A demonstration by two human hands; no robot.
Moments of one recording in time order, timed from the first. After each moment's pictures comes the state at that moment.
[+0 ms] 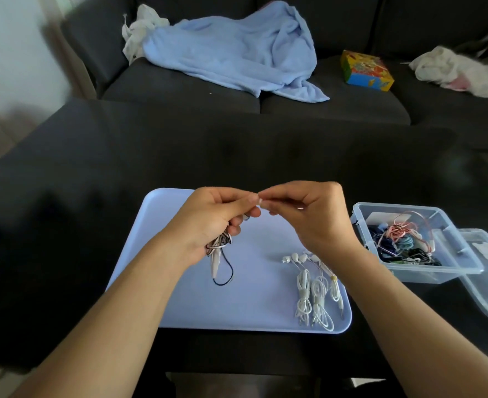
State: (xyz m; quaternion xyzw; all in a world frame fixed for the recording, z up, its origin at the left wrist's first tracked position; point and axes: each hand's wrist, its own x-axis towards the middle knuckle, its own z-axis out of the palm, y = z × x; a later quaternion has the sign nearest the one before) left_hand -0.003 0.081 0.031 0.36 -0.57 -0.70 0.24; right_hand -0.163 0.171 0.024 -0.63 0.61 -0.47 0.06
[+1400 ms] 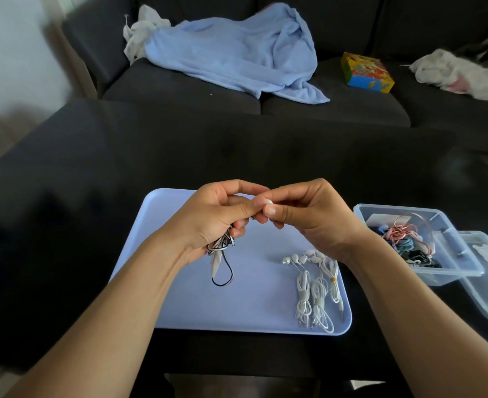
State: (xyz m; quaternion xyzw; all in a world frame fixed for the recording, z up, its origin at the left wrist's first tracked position) left_hand 0.002 0.079 0.037 0.26 -0.60 -0.73 0.20; right_hand -0.168 0.172 0.038 -0.51 0.53 -0.52 0.43
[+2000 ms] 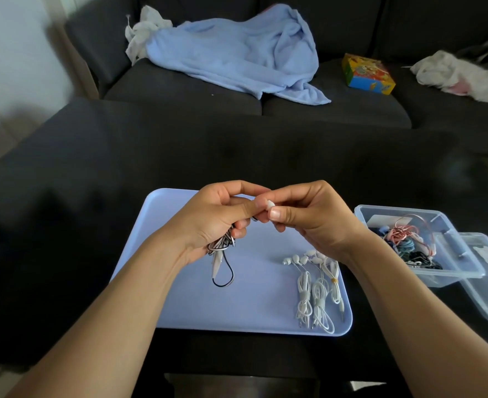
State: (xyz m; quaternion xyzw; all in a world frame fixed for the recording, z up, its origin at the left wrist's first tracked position) left_hand 0.002 0.078 0.036 0.26 -0.59 -0.74 0.20; right_hand -0.167 0.171 0.037 -0.49 0.51 -0.54 0.46
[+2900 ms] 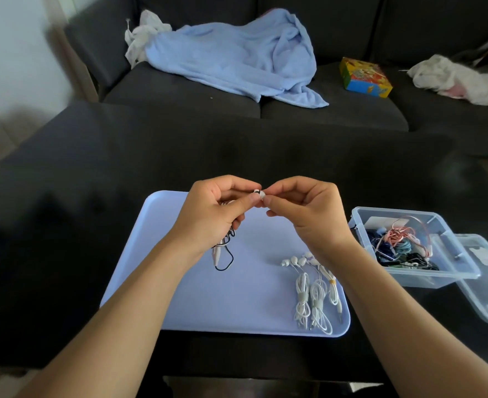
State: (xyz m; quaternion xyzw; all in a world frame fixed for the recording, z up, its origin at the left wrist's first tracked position) left_hand -0.002 0.079 0.027 0.31 -0.69 -0.57 0.32; right_hand -0.156 0.167 0.029 -0.46 0.60 -0.59 0.29
